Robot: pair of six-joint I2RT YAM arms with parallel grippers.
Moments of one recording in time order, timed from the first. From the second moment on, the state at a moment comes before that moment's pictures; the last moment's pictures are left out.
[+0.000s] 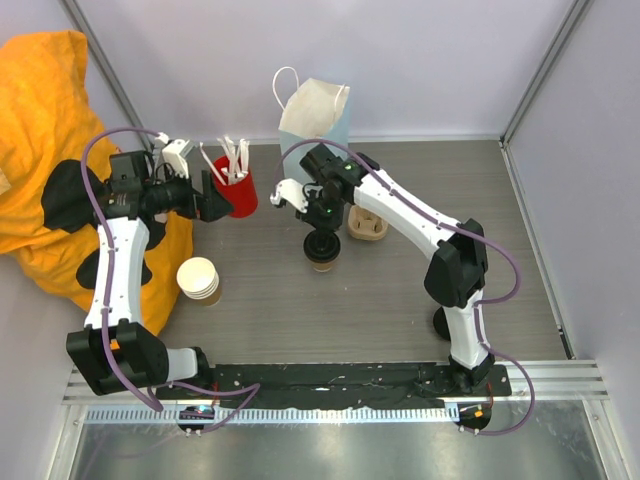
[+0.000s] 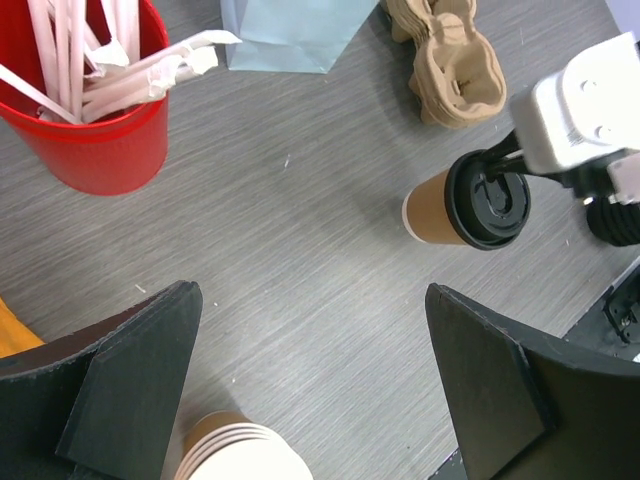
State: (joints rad) left arm 0.18 1.31 1.31 -0.75 0.80 0.18; right arm 0.74 2.04 1.99 -1.11 -0.21 -0.69
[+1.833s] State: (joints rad) left arm -0.49 2.06 2.26 -0.69 0.23 0.40; right arm -0.03 1.50 1.87 -1.17 -0.40 -0.52
